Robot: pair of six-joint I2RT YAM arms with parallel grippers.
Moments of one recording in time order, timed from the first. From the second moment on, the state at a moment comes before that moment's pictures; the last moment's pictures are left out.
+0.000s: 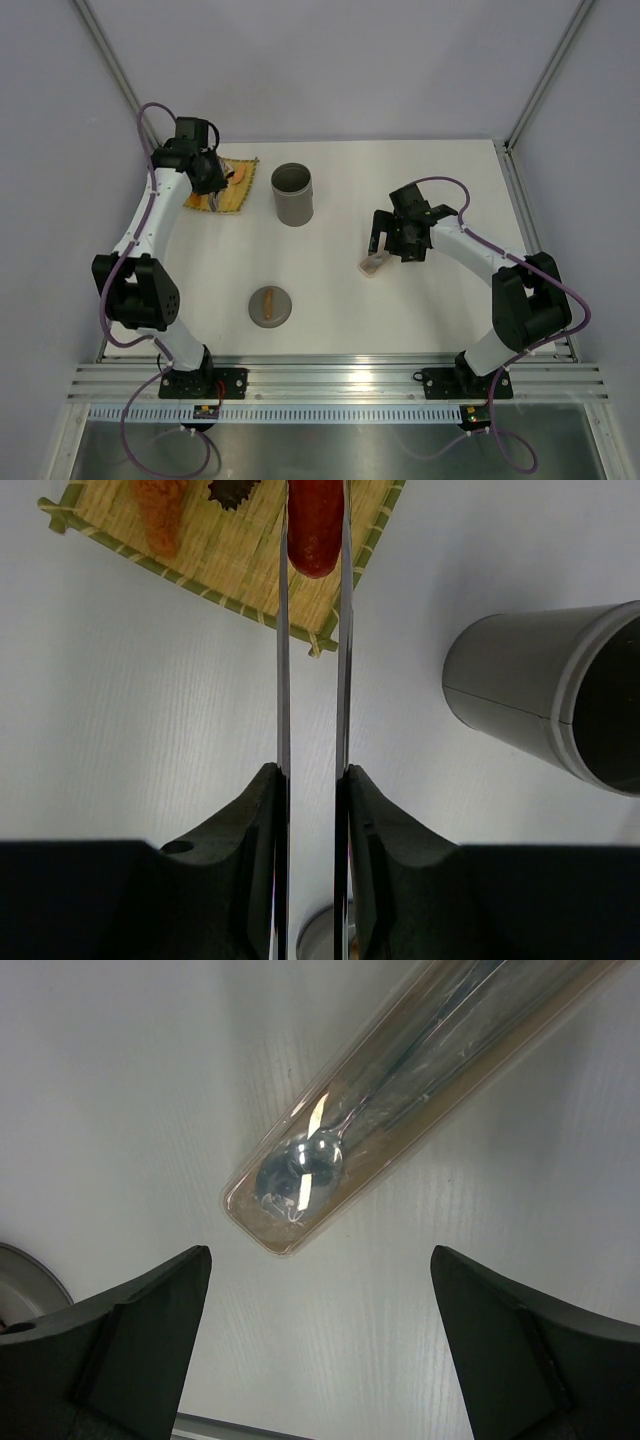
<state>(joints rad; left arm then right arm) -0.08 1.69 1.64 -0.86 -0.11 -0.36 0.43 1.58 1.08 -0.58 -0.02 0.57</state>
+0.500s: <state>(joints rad) -0.21 1.49 1.61 -0.84 0.03 -0.33 0.44 1.55 1.08 -0.58 -0.02 0.60</state>
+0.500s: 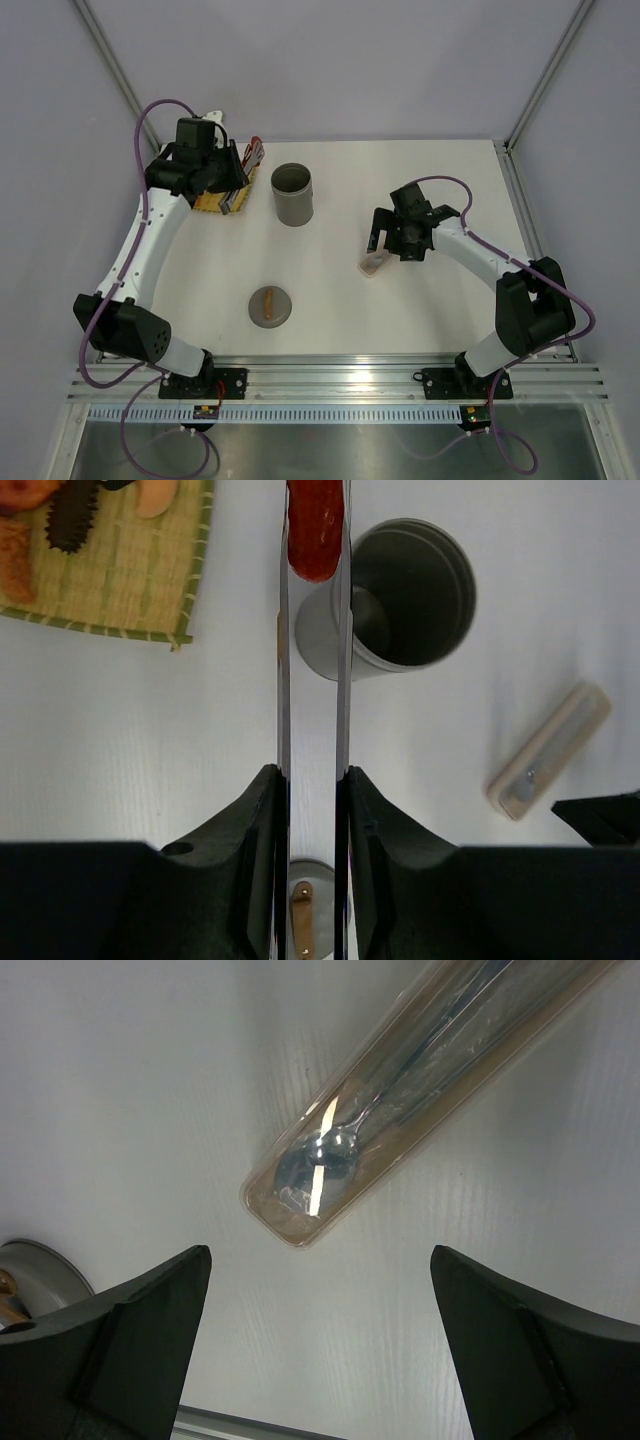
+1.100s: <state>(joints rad) -0.29 1.49 1.48 -0.79 0.21 -0.31 0.45 1.55 1.07 -0.58 -0.02 0.63</state>
